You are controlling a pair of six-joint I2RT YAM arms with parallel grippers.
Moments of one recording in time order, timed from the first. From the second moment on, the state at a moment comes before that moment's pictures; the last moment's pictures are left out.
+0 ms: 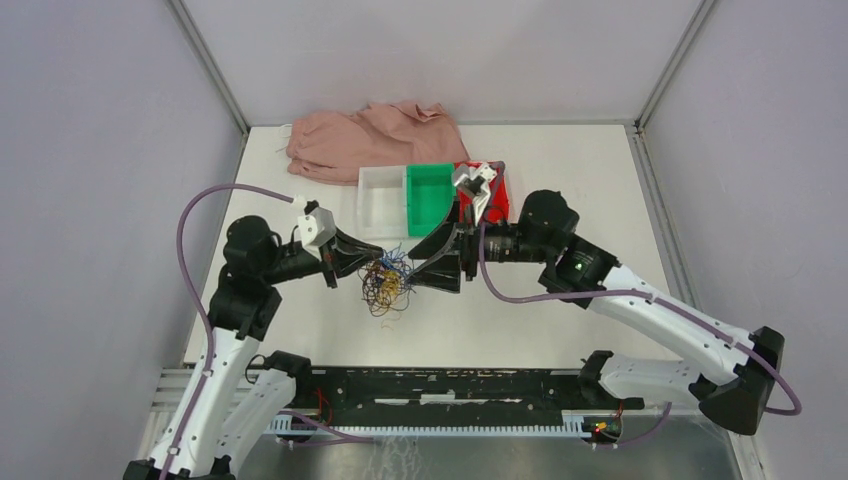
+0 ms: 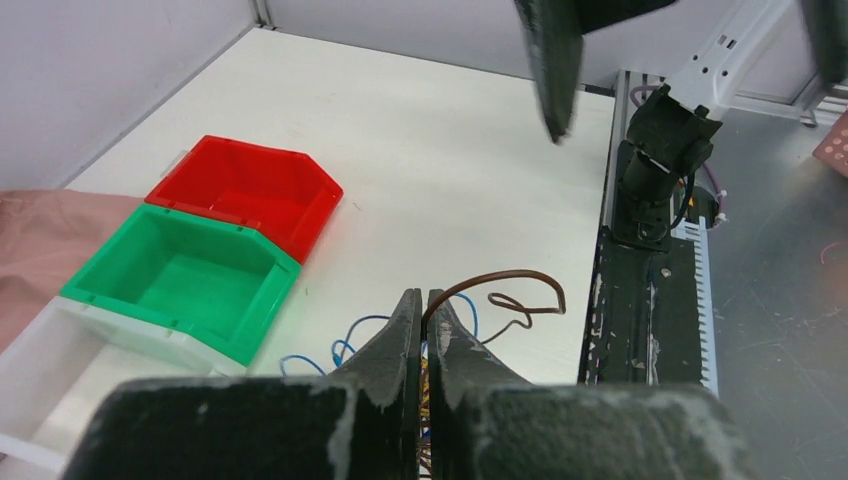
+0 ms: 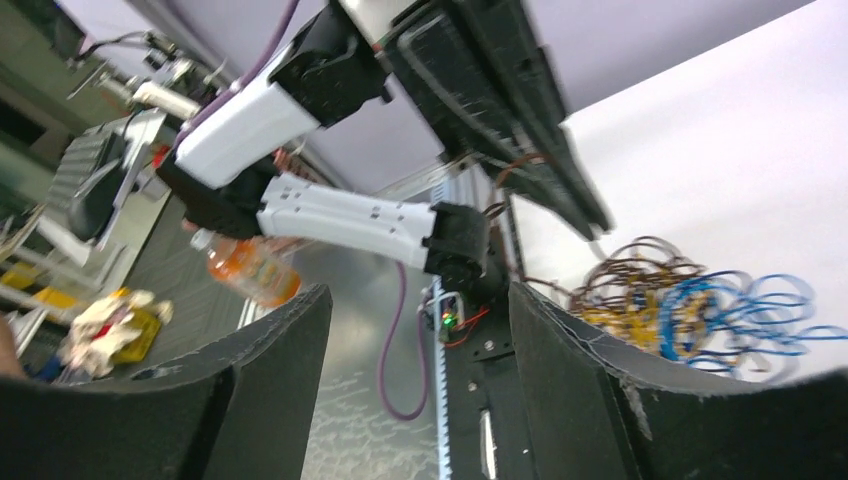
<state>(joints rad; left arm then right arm) -0.24 0.68 0.79 -0.22 1.00 0.10 0.92 1.14 1.07 0.10 -0.64 0.57</state>
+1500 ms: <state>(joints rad) -0.26 0.68 0.98 -0.09 1.10 -0.19 1.01 1.59 1.11 0.21 -0.09 0.50</state>
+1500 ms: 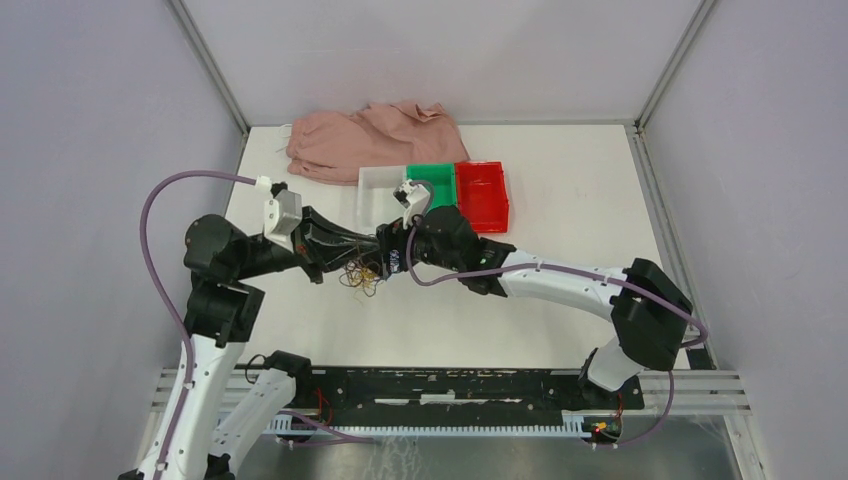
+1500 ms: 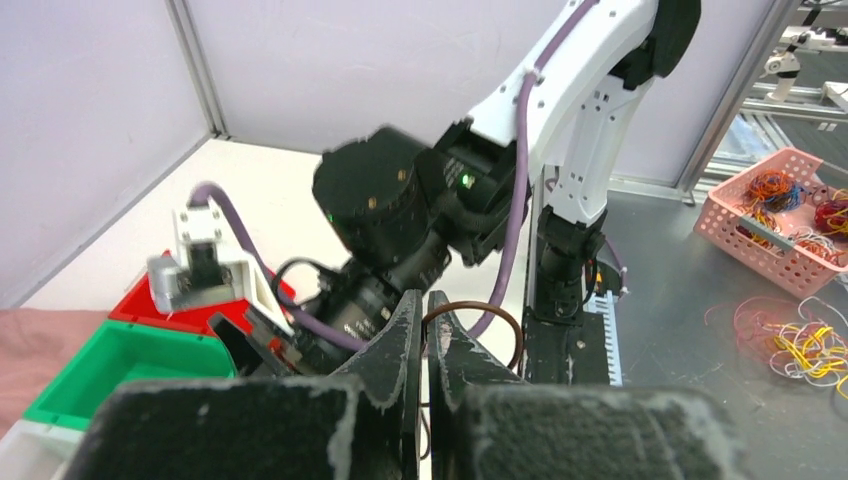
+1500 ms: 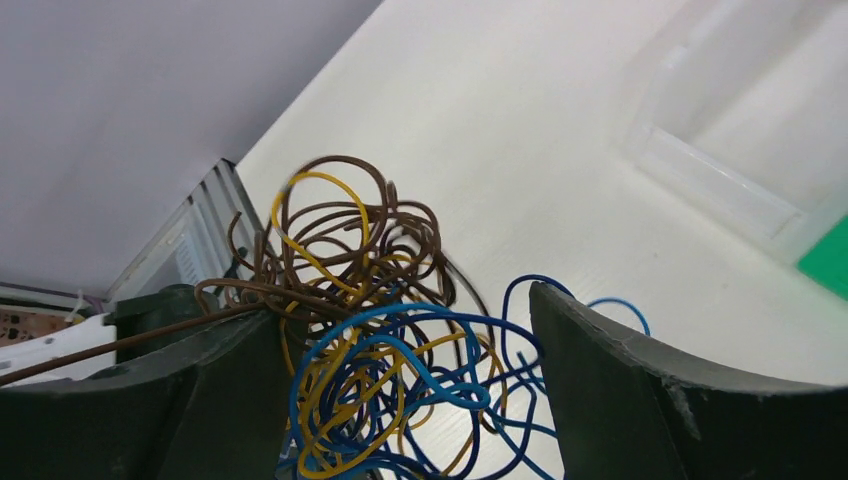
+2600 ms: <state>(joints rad) -0.26 0.99 1.69 -0.01 0.98 -0.20 1.01 1.61 0.62 0.39 0.12 0.55</state>
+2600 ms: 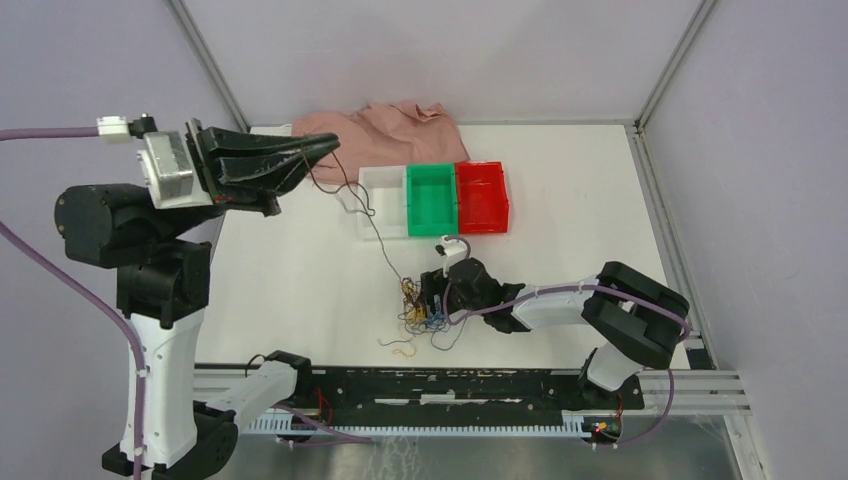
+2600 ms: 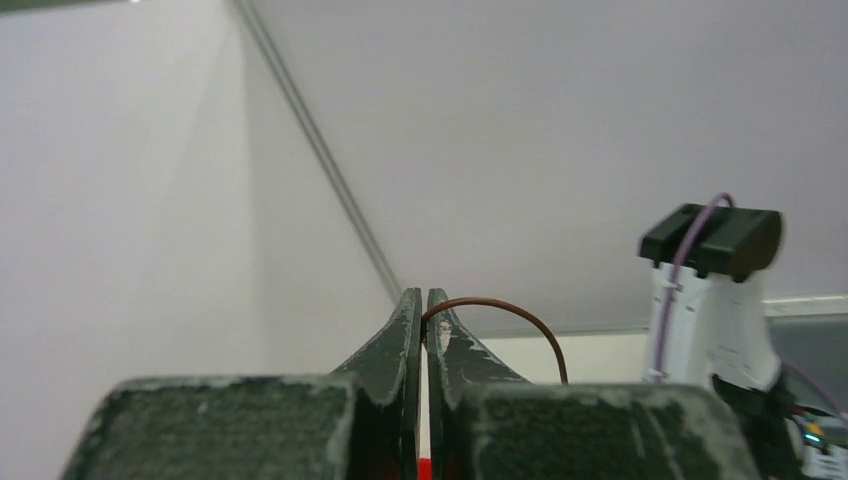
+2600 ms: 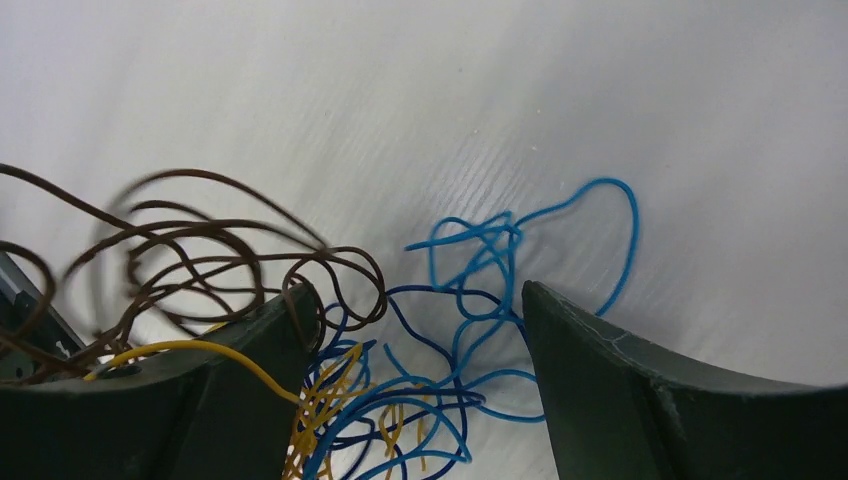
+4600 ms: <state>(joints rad) -0.26 0.92 1.35 0.21 0.70 0.15 1.01 1.22 0.95 -0.04 0.07 0.32</state>
